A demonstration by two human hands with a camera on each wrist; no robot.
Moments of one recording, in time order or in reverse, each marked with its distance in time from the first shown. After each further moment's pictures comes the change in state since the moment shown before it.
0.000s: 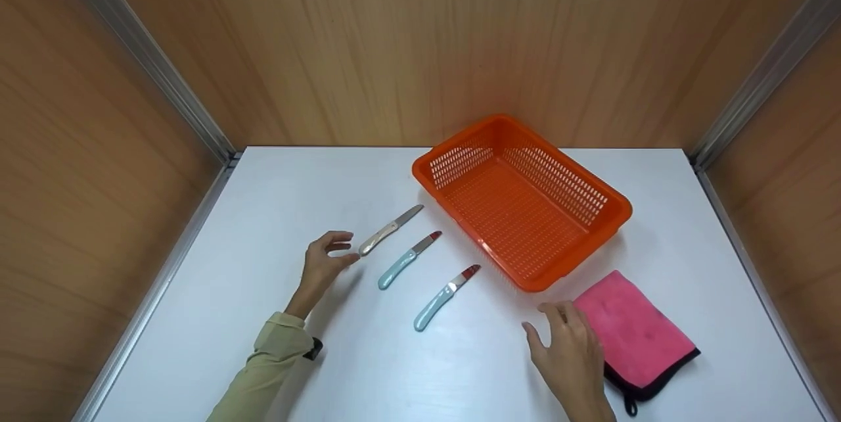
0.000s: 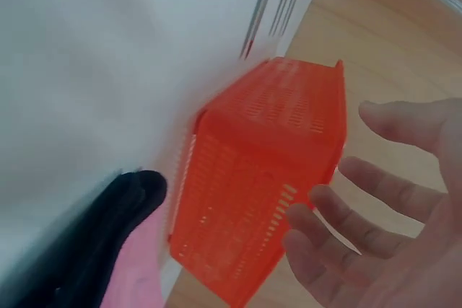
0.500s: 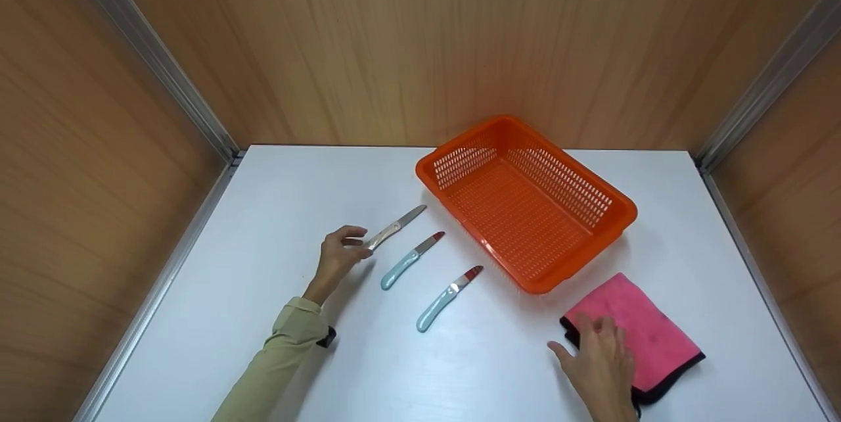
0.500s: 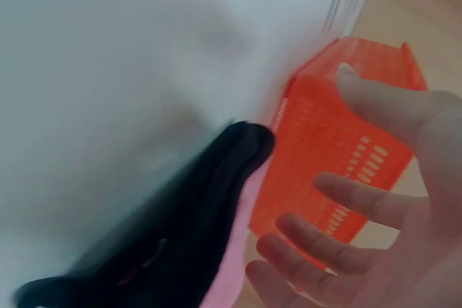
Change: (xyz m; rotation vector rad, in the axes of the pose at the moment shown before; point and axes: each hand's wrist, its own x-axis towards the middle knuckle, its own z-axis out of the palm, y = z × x) left_hand 0.018 -0.001 0.016 0.002 -0.038 -0.025; right_hand 0.004 0.050 0.004 -0.163 -0.322 0.235
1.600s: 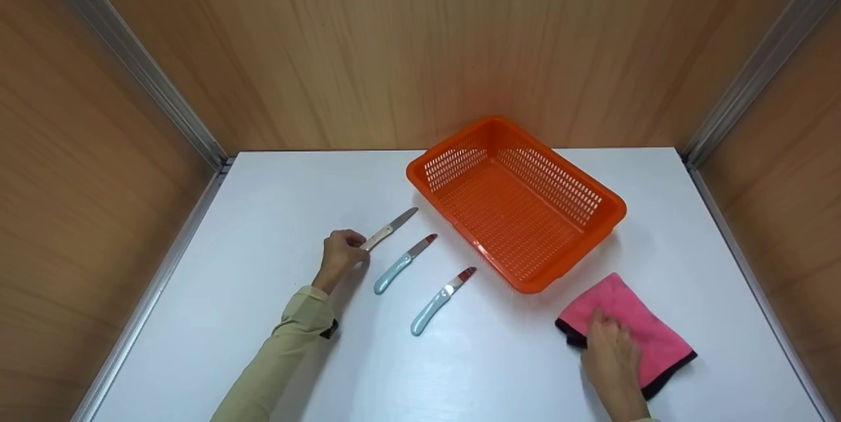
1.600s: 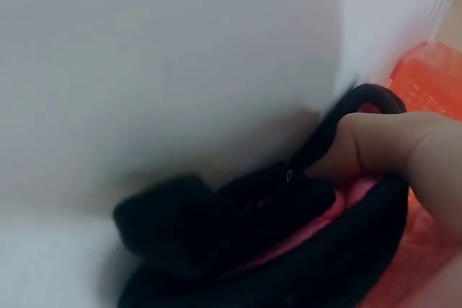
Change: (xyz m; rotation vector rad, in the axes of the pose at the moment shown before) left_hand 0.016 0.006 0.017 0.253 0.022 -0.086; right_hand 0.030 0.038 0.006 -0.160 -0.129 -0.051
